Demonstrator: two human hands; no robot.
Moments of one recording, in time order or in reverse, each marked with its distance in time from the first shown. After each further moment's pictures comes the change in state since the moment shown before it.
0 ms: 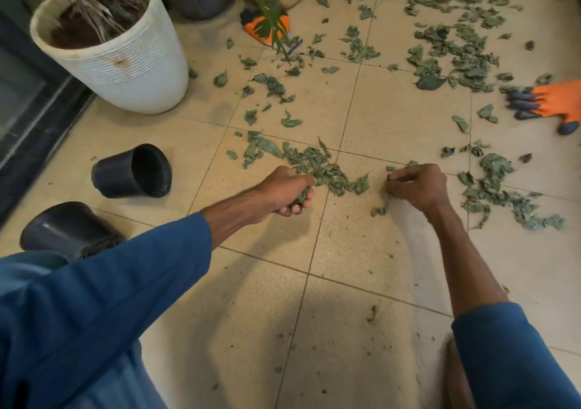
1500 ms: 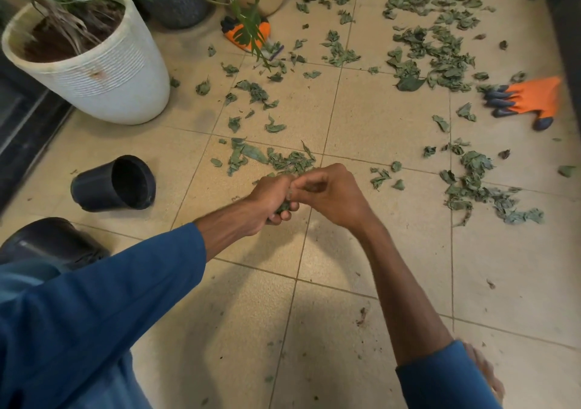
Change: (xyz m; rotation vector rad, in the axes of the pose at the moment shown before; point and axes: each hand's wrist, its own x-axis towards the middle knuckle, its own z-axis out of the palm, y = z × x) left_hand 0.013 -0.006 0.015 -0.162 0.051 -0.040; right_hand -0.084 -0.096 0.057 0.219 -0.342 -0.443
